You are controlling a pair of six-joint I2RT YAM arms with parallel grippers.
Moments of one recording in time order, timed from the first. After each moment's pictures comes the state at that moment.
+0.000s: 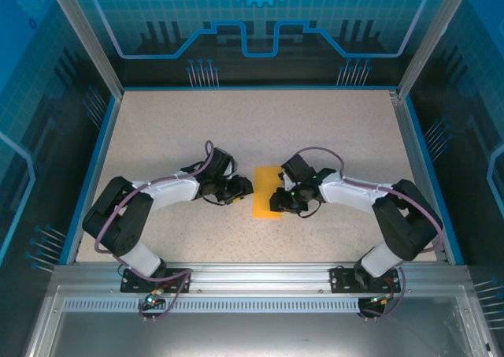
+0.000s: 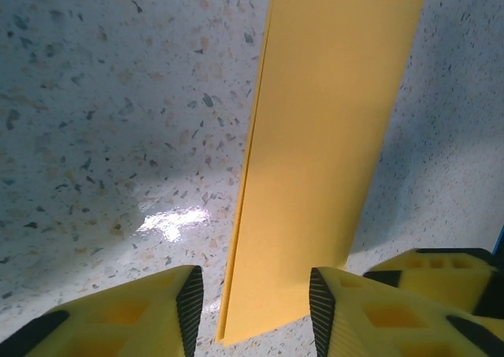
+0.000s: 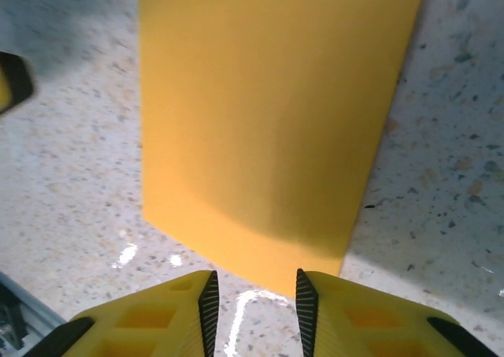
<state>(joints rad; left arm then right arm) -0.52 1.61 0.81 -0.20 0.42 -0.90 0.64 1.56 0.83 -0.46 -0.35 0.66</state>
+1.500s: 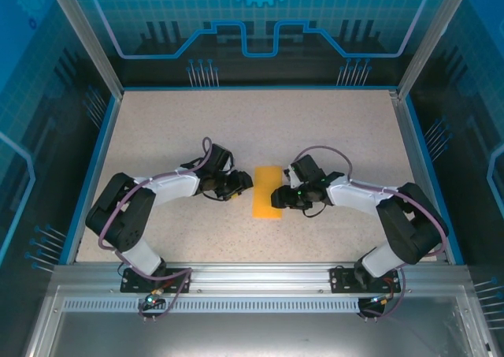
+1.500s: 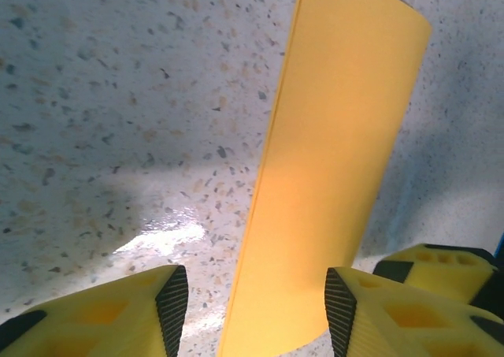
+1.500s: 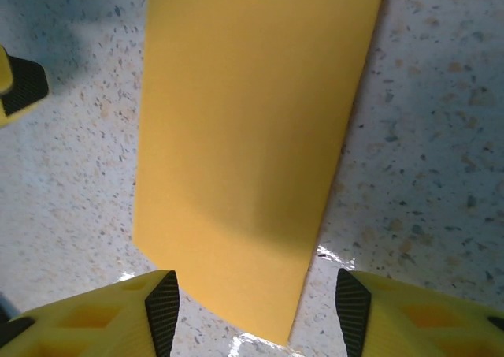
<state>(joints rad) -0.49 1.64 0.84 -0.20 0.41 -0.93 0.56 1.53 0.73 -0.29 -0.38 0.60</state>
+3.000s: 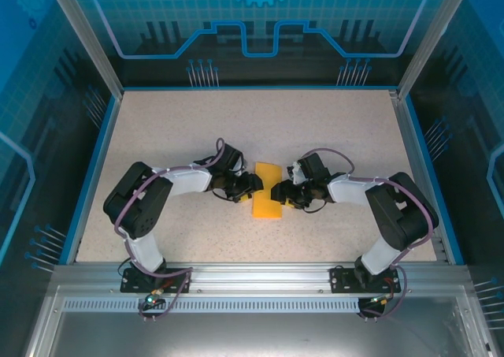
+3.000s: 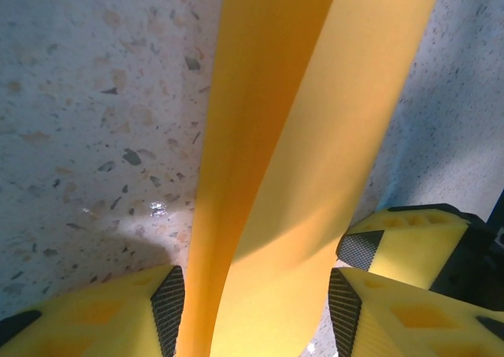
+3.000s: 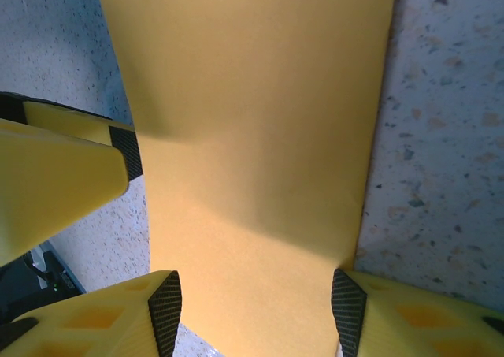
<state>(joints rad) -0.53 1.79 0.93 -0.18 0.51 -0.93 0.48 1.64 0.70 -0.09 -0.57 0.70</state>
